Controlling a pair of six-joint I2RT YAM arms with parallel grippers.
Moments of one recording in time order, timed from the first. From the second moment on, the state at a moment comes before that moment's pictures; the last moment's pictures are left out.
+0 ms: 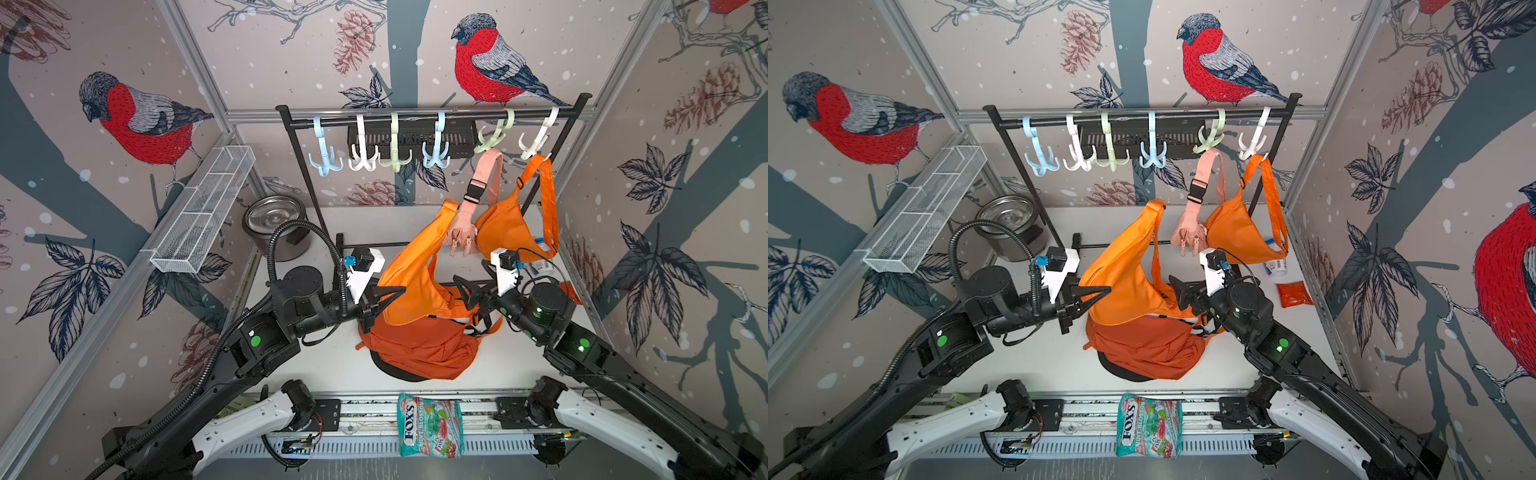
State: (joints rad) left arm -0.86 0.80 1.09 -0.43 0.35 -0.14; right arm 0.78 0.71 0.70 -0.12 0.08 0.14
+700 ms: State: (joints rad) left arm -0.86 0.76 1.11 -0.45 0.44 -0.14; right arm 0.58 0.95 0.80 0.02 -0.25 0.08
